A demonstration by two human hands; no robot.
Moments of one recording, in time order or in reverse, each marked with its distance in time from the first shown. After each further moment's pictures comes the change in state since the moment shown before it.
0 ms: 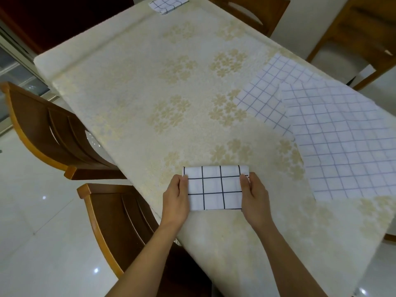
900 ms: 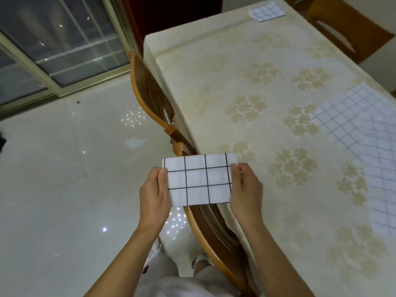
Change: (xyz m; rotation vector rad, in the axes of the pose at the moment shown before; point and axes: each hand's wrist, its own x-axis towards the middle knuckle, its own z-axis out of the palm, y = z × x) left_hand -0.105 -0.035 -0.200 -0.011 0.490 0.115; right_hand -0.125 -0.126 0.119 -0.002 -0.212 -0.276
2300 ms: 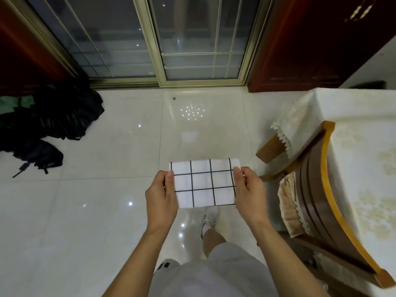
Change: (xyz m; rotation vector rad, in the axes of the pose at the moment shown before) left_hand 0.286 -0.181 -0.377 -0.067 0.435 -0.310; right_hand 0.075 -0.236 0.497 -0.021 -0.467 -0.152
